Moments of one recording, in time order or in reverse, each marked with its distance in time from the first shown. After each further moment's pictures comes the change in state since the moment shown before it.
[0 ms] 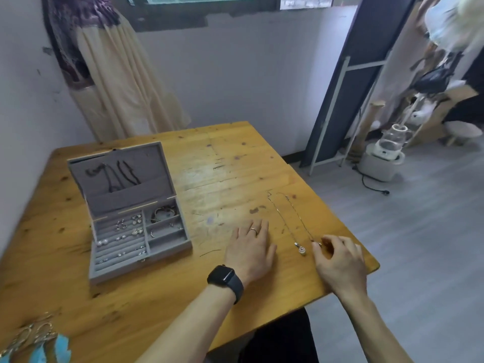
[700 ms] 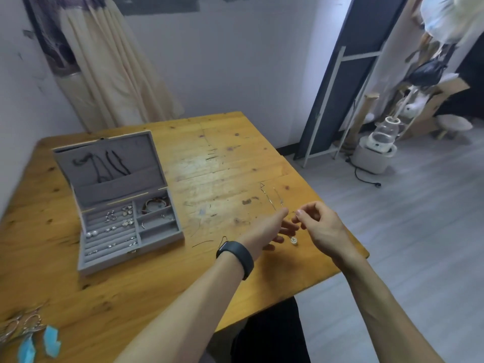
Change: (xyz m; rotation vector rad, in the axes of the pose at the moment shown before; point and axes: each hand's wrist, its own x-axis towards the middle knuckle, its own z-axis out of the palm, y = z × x) left_hand 0.012 0.051 -0.046 -1.207 -0.350 -0.367; right_hand 0.025 -0.056 -0.040 0.510 -0.329 -0.040
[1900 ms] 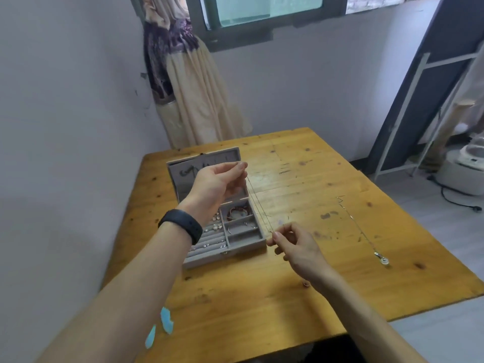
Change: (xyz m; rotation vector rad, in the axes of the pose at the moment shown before) left_hand -0.110 0.017 -0.237 -0.376 0.451 0.442; right_hand -0.041 -0.081 0.175 0.294 -0.357 -0.064
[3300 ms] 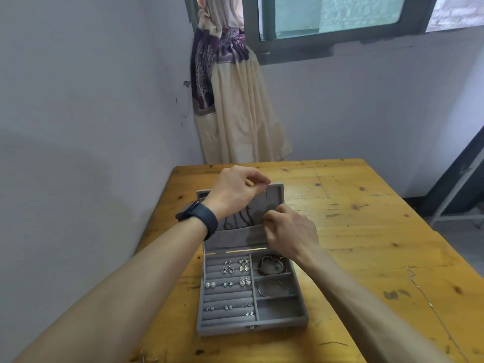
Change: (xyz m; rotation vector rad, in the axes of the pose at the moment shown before) left_hand 0.125 0.024 -0.060 0.930 0.077 0.410; right_hand 0.202 -0.047 0.071 -1.027 0.020 -0.523
